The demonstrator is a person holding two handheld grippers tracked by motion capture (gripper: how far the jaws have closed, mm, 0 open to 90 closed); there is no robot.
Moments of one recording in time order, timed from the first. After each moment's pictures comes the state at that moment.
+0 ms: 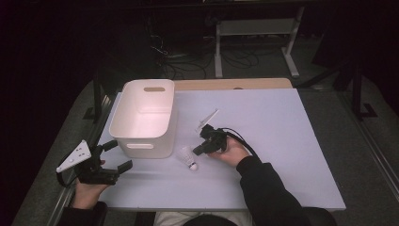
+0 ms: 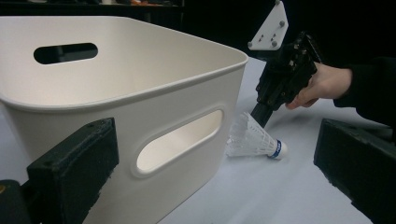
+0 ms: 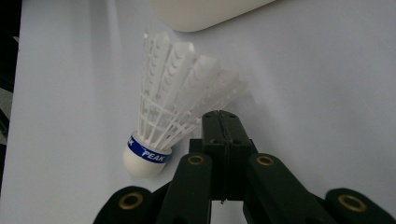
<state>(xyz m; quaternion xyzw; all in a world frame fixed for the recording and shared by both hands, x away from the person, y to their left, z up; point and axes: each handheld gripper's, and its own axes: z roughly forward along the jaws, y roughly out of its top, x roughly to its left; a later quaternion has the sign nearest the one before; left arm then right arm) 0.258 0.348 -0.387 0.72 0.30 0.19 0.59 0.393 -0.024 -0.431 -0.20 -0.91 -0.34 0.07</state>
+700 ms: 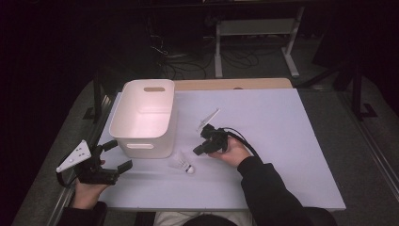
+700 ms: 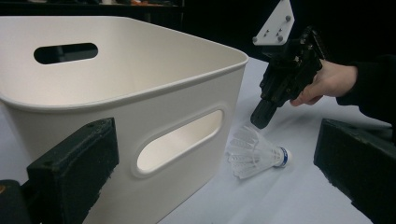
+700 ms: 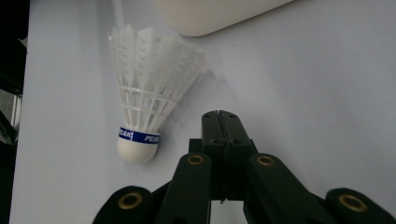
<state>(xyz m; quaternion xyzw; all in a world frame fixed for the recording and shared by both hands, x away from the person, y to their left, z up) 0.258 0.348 -0.387 0.72 0.30 0.19 0.59 0.389 -0.027 -0.424 -0.20 -0.91 -0.35 0.06</state>
